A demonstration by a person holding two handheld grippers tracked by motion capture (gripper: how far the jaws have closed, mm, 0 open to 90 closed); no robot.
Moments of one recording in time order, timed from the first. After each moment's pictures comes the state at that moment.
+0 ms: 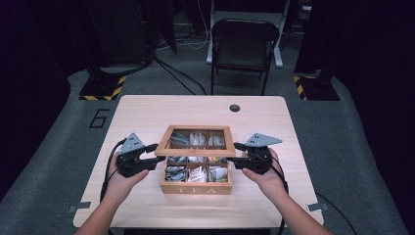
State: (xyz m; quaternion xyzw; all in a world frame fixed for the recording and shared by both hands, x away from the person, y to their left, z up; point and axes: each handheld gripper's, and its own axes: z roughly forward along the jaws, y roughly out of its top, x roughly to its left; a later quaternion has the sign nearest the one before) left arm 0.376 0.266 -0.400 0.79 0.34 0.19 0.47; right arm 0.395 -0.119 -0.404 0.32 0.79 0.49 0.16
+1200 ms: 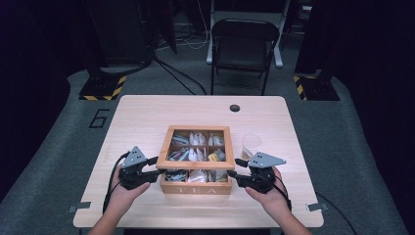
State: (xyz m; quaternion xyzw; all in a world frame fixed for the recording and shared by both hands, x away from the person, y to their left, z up) left arm 0.359 0.265 -0.434 0.80 0.35 0.17 0.46; right arm 0.353 -0.126 -0.428 0.31 0.80 0.50 0.17
